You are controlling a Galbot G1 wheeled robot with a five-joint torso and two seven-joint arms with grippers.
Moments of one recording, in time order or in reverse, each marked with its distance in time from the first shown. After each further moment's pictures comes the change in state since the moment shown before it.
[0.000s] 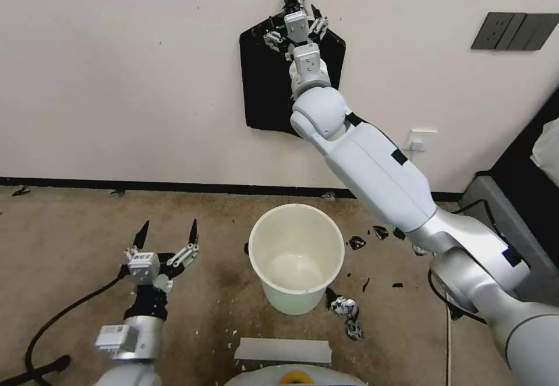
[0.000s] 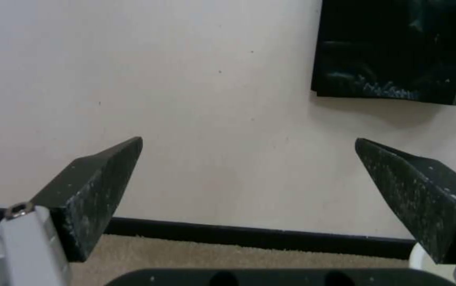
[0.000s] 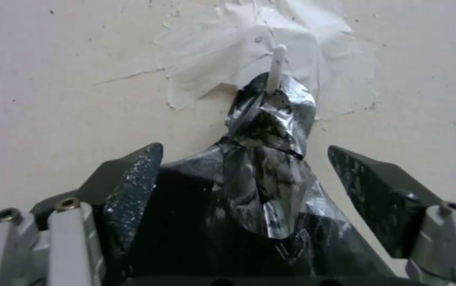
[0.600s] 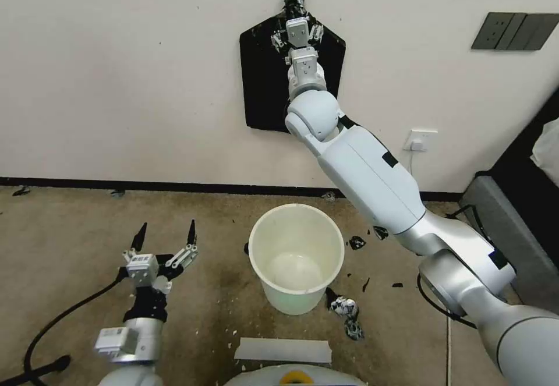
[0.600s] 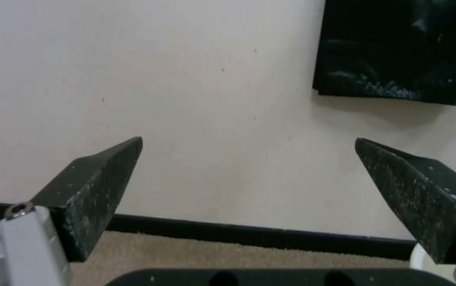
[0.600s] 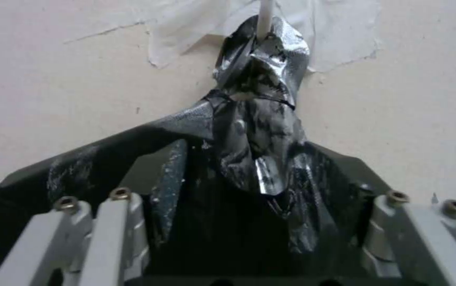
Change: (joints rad) left arm 0.005 -0.004 0.004 0.001 -0.001 -0.004 -0.009; right arm -0.020 0.031 0.027 -0.041 0.001 -0.004 0.018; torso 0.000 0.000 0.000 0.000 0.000
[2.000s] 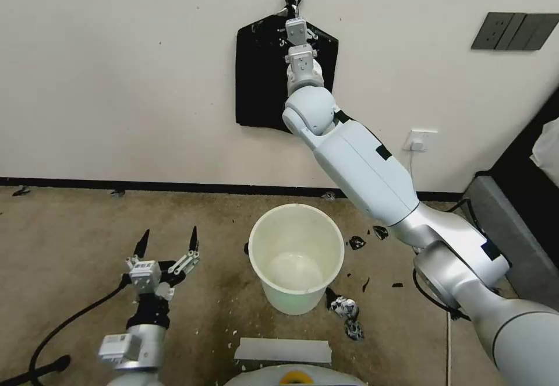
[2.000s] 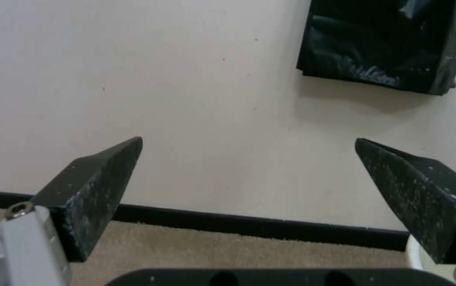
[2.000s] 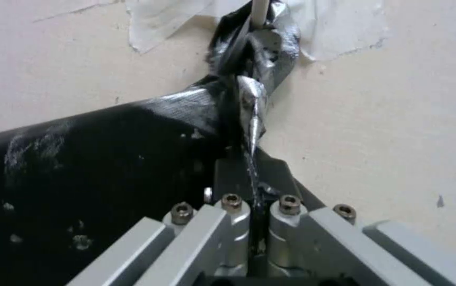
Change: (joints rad) left arm 0.017 -0.008 0.006 0.021 0.000 -0.024 0.001; right arm 0.033 0.012 -0.007 -0.058 -0.003 -0.001 0.014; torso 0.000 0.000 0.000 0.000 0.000
